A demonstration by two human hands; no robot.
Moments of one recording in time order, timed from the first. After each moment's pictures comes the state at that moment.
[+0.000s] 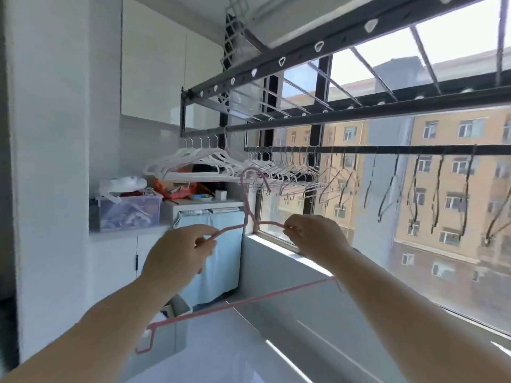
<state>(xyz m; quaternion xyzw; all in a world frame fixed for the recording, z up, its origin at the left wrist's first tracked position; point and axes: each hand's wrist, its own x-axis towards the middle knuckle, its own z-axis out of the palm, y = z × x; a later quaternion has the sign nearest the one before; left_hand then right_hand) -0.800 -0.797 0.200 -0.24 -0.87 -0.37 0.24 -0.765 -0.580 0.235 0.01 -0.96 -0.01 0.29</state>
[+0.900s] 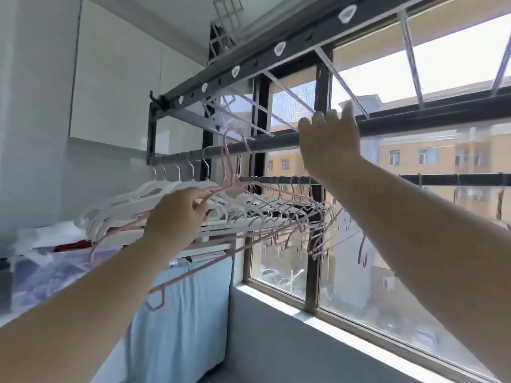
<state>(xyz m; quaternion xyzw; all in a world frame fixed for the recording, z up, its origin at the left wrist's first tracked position) -1.175 -0.741 0.307 -0.27 -0.81 -0.38 0.35 -1.077 -0.575 0.405 -0.21 -0.82 -0.34 0.41</state>
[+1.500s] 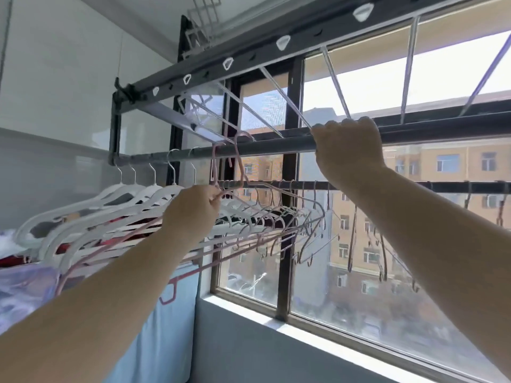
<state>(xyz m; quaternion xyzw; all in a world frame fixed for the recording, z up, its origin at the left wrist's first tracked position) -1.237 -0.705 0.325 -0.34 -0.79 -0.39 0.32 -1.100 -0.561 0.404 -0.23 -0.77 -0.37 0.47</state>
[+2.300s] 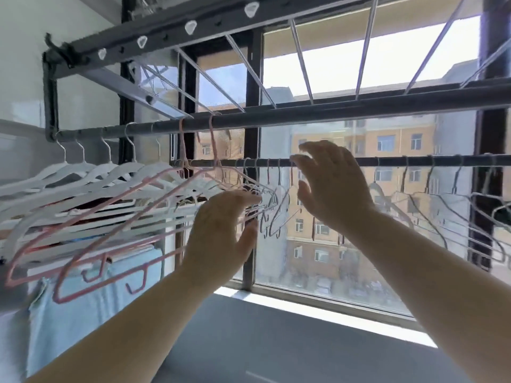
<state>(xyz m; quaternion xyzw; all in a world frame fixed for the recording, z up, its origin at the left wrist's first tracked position) -1.179 -0.689 0.260 -0.53 -0.62 -0.43 0.38 -1.074 -0.544 0.318 -0.11 -0.77 -0.35 0.53</state>
